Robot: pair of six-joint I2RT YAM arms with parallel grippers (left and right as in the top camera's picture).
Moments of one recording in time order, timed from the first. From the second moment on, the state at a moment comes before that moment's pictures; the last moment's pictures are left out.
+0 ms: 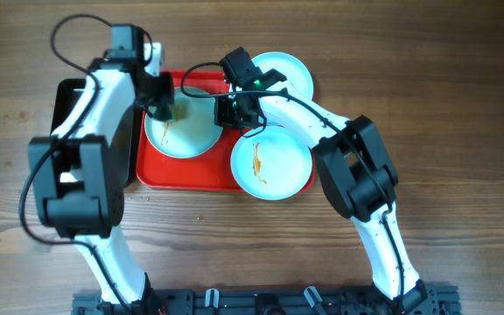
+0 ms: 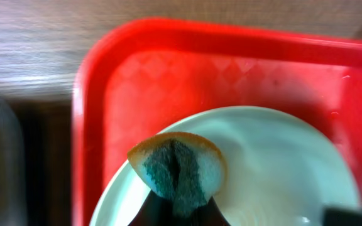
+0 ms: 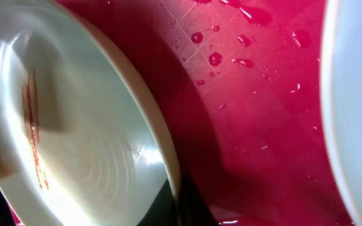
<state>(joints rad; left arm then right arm) -0.02 2.05 1.49 -0.64 0.14 -0.05 0.60 2.36 1.82 -0.64 -0.34 0.67</state>
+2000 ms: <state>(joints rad) -0.17 2.10 1.48 -0.53 -0.03 -0.15 0.59 2.37 1.82 -0.61 -0.37 0.65</state>
